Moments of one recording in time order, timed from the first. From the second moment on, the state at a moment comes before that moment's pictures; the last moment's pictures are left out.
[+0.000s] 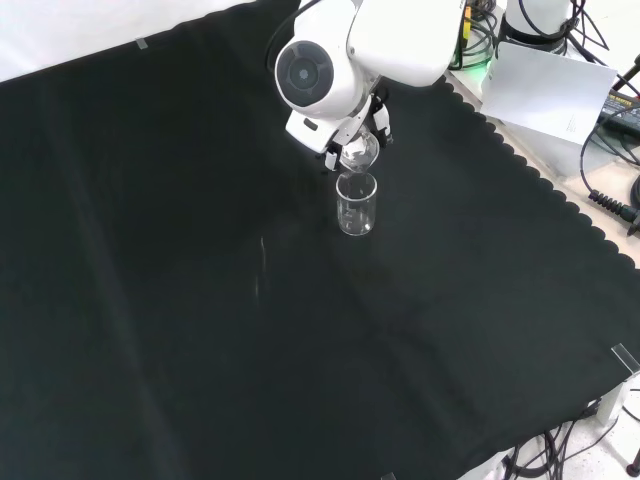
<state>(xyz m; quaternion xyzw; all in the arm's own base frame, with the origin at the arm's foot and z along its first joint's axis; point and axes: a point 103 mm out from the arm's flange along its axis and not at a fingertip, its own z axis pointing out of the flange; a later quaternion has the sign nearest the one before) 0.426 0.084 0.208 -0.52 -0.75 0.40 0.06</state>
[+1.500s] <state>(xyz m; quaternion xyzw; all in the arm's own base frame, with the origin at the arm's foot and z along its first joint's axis) 0.434 0.094 0.211 -0.52 -0.72 0.46 0.06</state>
